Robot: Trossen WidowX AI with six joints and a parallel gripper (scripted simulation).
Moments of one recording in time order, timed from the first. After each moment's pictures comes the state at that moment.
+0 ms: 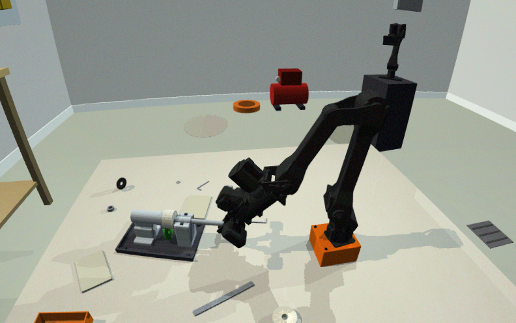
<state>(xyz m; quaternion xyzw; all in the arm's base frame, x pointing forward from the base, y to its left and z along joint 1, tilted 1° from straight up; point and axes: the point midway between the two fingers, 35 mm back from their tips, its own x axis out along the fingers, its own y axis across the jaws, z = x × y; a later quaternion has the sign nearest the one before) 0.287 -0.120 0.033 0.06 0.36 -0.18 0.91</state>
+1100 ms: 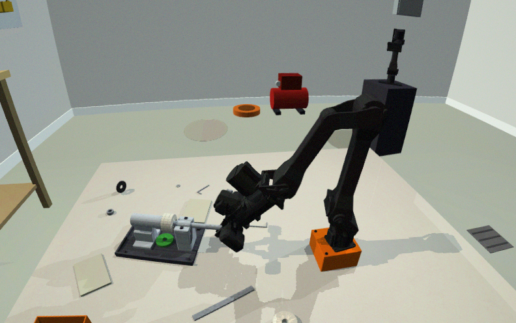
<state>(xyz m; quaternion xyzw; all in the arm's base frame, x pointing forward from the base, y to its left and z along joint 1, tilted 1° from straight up) 0.293 -0.123 0.033 0.06 0.36 -0.18 0.91</state>
